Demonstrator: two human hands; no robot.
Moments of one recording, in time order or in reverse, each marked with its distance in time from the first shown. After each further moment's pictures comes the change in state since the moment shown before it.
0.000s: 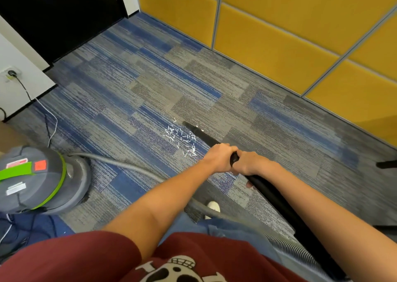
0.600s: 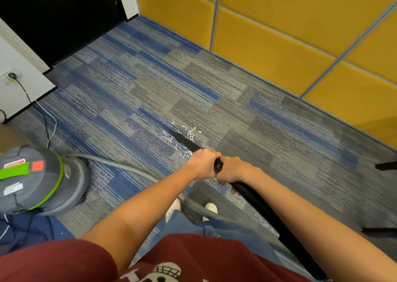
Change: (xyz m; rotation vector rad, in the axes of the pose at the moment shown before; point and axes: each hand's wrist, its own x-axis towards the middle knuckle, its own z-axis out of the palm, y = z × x) left_hand -0.022 -0.014 0.009 0.120 0.038 -0.038; right_hand -0.016 -0.006 0.016 -0.089 -0.064 -0.111
